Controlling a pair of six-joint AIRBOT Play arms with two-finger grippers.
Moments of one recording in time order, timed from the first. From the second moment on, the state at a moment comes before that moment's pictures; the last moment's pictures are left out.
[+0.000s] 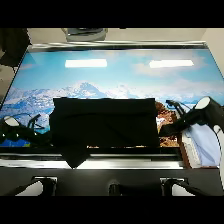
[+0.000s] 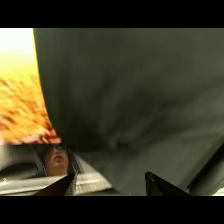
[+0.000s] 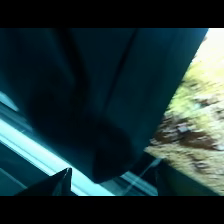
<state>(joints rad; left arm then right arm) 0.35 -1.21 0.67 1.17 -1.34 -1.34 -0.25 -1.32 0.95 -1.17 1.49 0.90</state>
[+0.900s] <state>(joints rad) 0.35 -1.18 0.52 1.08 -1.20 -1.33 -0.25 -1.27 0.66 -1.05 1.17 0.93</state>
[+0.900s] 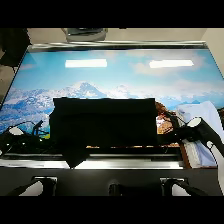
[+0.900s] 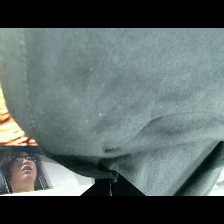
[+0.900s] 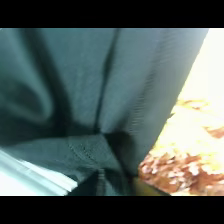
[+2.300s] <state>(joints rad) 0.35 -1.08 0.70 1.10 -1.18 -1.26 -0.25 -1.30 0.77 -1.20 1.19 0.98</state>
